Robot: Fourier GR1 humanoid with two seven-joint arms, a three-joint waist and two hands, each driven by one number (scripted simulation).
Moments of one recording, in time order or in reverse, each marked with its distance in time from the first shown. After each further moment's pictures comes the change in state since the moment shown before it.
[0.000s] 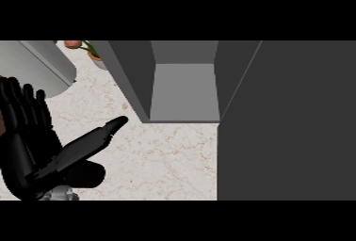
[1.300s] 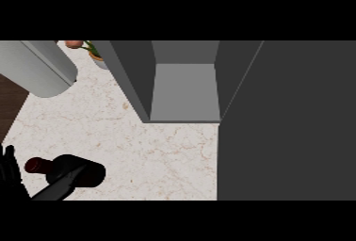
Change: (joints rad) left arm 0.431 0.029 0.097 -0.056 0.265 -0.059 -0.305; right arm -0.022 0.055 0.028 -0.010 0.057 0.003 0.020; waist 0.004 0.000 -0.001
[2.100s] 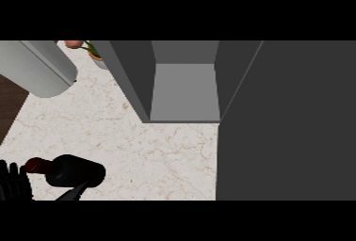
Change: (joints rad) left arm 0.115 -0.025 0.083 0.230 0.222 -0.108 -0.311; right arm 0.008 0.002 -0.002 -0.002 -0.007 0.019 0.012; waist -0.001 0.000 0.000
